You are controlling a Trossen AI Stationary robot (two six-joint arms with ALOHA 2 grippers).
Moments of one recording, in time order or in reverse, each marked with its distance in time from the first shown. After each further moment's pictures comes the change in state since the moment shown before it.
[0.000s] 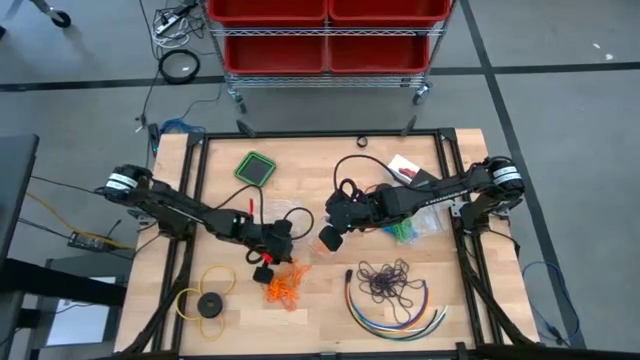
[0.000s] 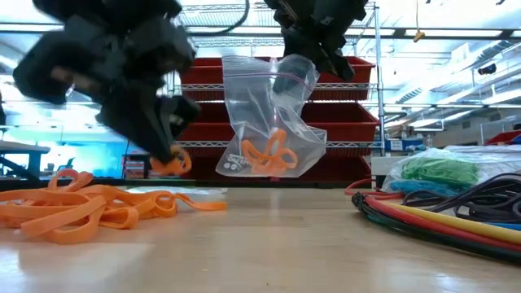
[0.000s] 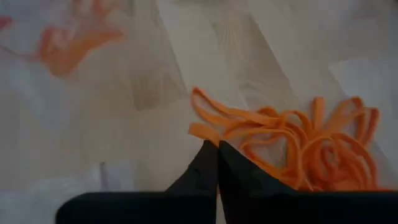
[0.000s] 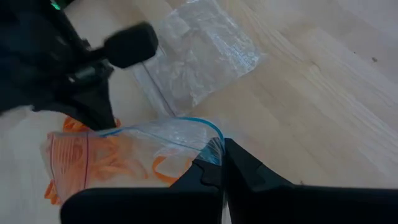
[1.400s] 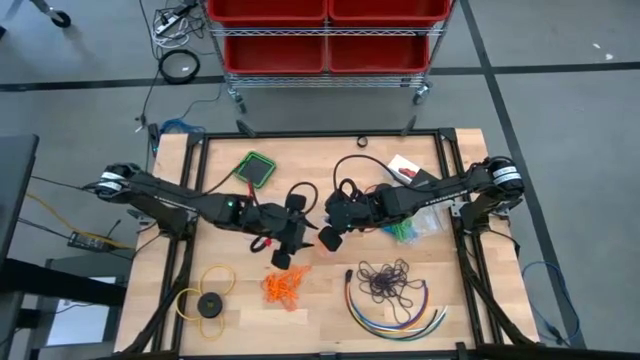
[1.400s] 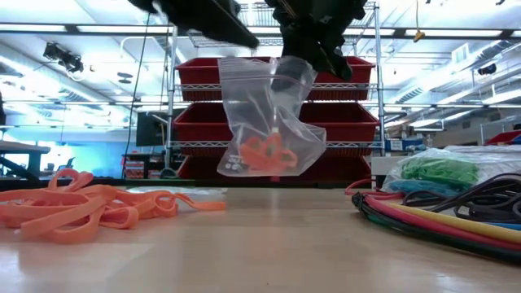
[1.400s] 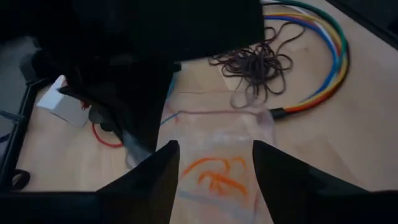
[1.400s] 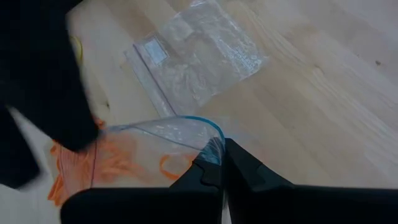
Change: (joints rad) left arm 0.033 -0.078 0.342 -0.173 -0.225 0.251; right arm 0.003 0.000 0.000 0.015 0.000 -0.004
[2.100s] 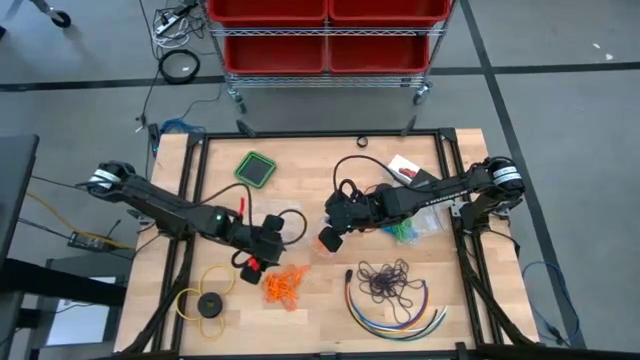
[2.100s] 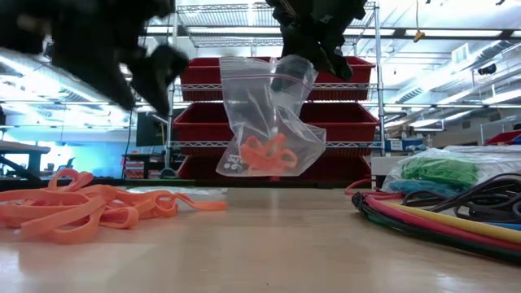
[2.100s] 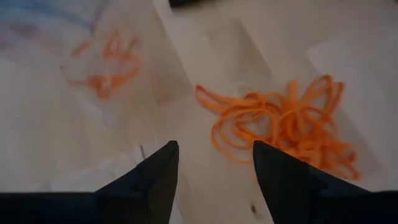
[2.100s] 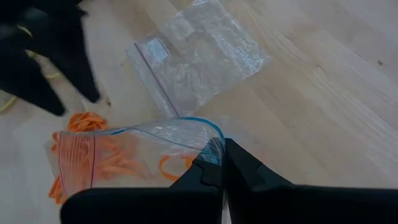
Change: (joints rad) left arm -0.113 -0.089 -0.210 -0.197 0.082 -0.160; right arm 0.001 0.000 0.000 0.000 -0.003 -0.004
